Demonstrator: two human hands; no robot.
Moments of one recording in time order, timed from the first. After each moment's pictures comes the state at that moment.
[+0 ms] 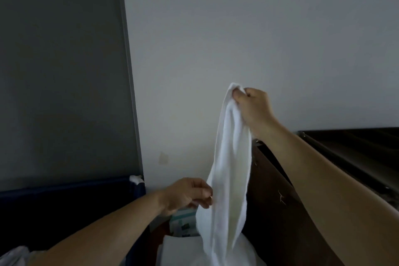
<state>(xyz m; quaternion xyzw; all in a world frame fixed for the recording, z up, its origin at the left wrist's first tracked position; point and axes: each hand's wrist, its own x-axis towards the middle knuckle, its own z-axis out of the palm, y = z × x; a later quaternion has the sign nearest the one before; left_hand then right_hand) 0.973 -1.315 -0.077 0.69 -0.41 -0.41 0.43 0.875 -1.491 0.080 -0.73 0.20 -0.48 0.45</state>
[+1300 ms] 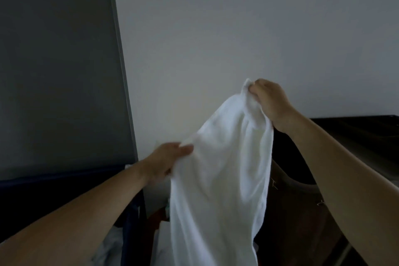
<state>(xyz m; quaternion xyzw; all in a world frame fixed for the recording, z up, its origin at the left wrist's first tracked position) 0.982 -1.306 -0.034 0.66 -0.33 -0.35 0.58 0.829 -1.516 0.077 -0.82 0.23 -0.41 0.32</state>
